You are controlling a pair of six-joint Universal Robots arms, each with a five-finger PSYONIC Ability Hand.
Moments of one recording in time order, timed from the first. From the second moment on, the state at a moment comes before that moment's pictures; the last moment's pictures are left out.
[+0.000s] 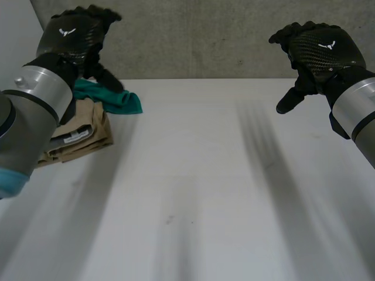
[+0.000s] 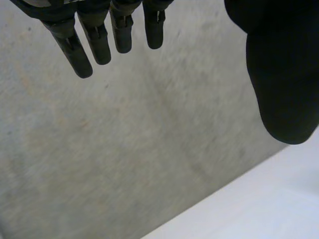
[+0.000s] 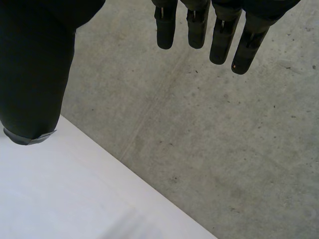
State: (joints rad) left arm 4.31 -1.71 -1.38 3.26 -1.55 3.24; right arm 1.92 -1.50 1.45 -0.03 1.43 2.93; left_hand 0.20 0.20 0.21 0.20 0.04; right_hand 0.20 0.22 0.21 0.23 0.07
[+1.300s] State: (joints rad) left arm 3.95 -1.94 -1.51 3.51 -1.51 3.24; right arm 1.90 -1.45 1.43 -0.03 1.44 2.84; left_hand 0.19 0.20 0.21 0.20 0.04; right_hand 0.20 0.22 0.21 0.23 0.07
